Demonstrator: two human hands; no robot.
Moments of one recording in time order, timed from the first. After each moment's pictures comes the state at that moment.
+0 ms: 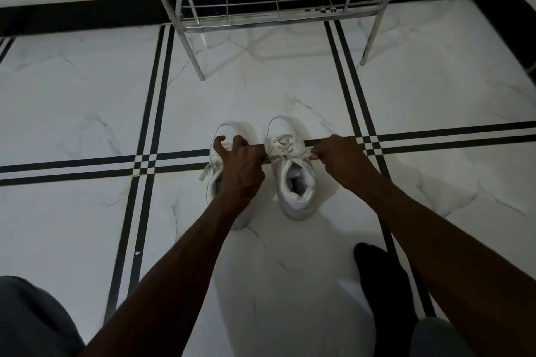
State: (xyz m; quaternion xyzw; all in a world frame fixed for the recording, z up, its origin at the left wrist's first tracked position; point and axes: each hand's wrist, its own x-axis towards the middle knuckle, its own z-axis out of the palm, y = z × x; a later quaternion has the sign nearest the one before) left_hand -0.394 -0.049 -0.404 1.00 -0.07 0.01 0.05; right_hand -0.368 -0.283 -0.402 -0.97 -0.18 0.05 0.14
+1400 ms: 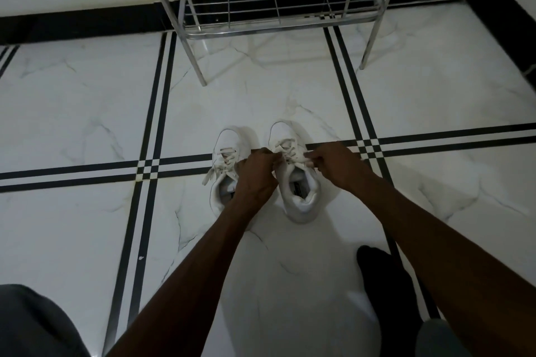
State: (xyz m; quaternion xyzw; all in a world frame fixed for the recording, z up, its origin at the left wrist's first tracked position) left_hand -0.394 -0.061 -0.415 0.96 -0.08 -0.06 0.25; right_hand -0.369 -0.269 -0.399 -0.96 -0.10 0.15 0.22
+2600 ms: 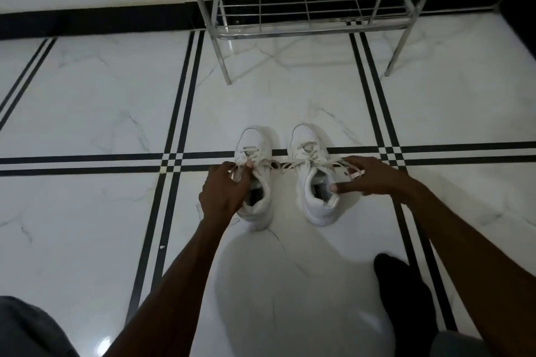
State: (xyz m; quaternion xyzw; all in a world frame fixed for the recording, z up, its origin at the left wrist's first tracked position) left_hand -0.438 0.026 -0.399 0.92 0.21 -0.04 0.32; right_hand -0.391 -0.290 -0.368 -0.85 0.05 0.33 0.40
